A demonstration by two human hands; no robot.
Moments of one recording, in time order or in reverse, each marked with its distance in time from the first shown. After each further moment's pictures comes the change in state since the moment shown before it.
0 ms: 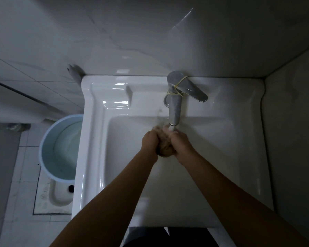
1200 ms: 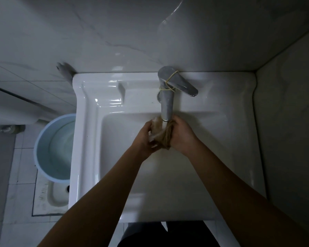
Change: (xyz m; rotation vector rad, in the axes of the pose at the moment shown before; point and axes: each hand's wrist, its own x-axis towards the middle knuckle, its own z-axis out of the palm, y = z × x) left_hand -0.012 0.006 -0.012 -0.020 -0.213 -0.079; right_hand -0.020 -0.029 -0.028 0.557 -0.358 0.098
